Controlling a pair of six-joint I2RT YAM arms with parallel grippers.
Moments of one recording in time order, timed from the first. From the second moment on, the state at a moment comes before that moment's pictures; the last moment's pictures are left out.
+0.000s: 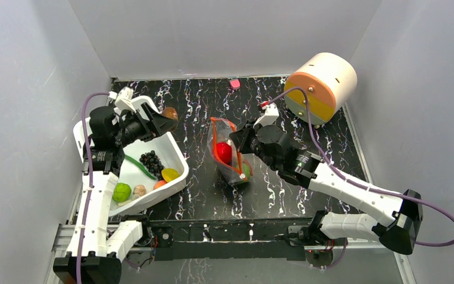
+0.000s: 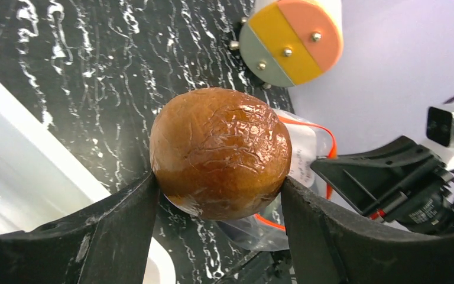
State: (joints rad) left arm 0.02 0.93 1.02 -0.47 0.65 -0.56; right arm 0.95 1.12 0.99 -0.16 0.37 0.65
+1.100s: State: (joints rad) left arm -0.55 1.05 0.87 -0.19 0.39 -0.81; right arm 0.95 1.17 1.02 -0.03 0.33 0.74
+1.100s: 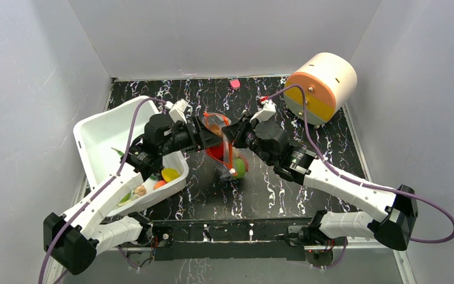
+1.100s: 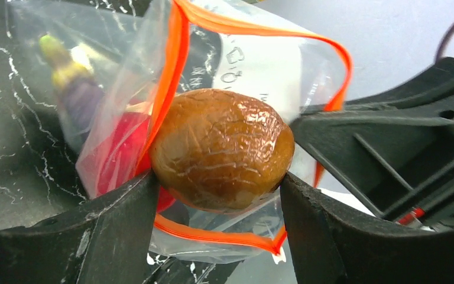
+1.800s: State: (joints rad) left arm -0.61 1.14 1.02 -0.40 0.25 -0.77; right arm 0.94 1.17 1.00 0.02 0.27 0.78
